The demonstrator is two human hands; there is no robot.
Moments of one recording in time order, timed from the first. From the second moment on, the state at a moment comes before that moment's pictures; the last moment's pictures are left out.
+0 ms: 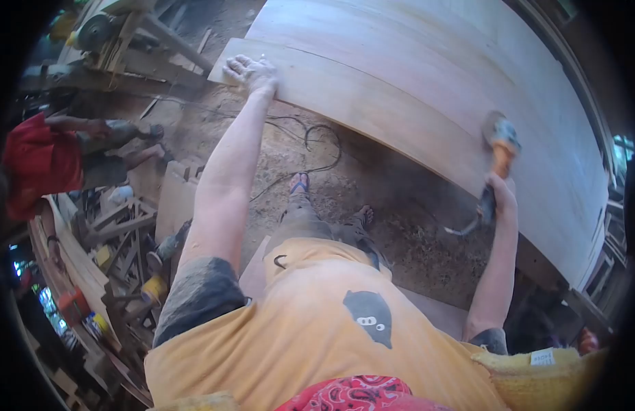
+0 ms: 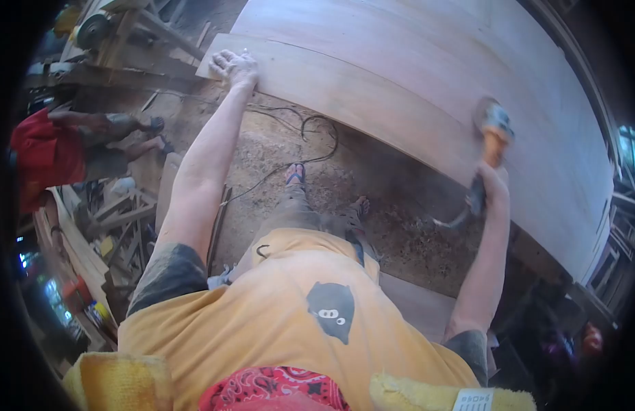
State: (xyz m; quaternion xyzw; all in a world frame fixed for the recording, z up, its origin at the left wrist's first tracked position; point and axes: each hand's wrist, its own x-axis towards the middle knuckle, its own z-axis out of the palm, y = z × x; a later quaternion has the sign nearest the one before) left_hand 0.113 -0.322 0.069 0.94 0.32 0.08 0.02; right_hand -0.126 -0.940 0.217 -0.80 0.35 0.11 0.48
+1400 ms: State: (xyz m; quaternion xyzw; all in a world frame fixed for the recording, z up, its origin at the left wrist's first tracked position) left_hand 0.105 -0.276 0.037 0.93 0.26 0.27 0.07; right_hand 0.005 -0.744 0.241 -0.88 0.15 0.32 0.32
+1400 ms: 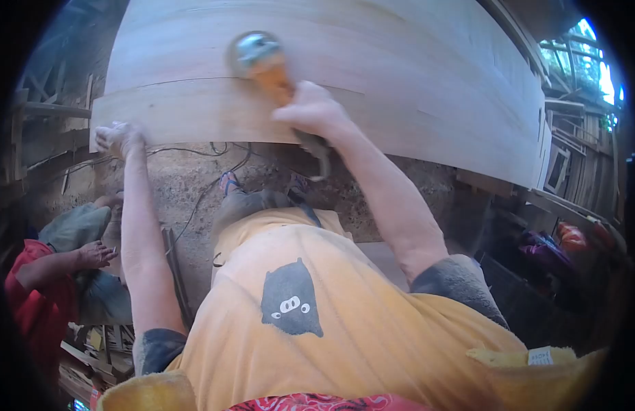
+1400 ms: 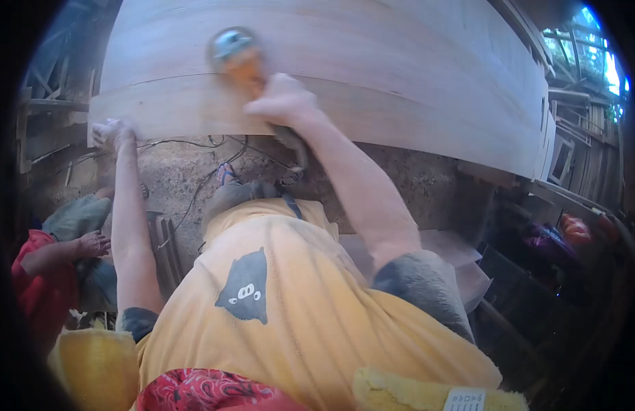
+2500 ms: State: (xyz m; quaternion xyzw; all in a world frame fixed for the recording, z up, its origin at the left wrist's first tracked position) left_hand 0.089 -0.331 0.079 0.76 0.45 0.26 0.38; right_hand 0.154 -0.532 0.222 -0.89 -0.07 0.34 0.28
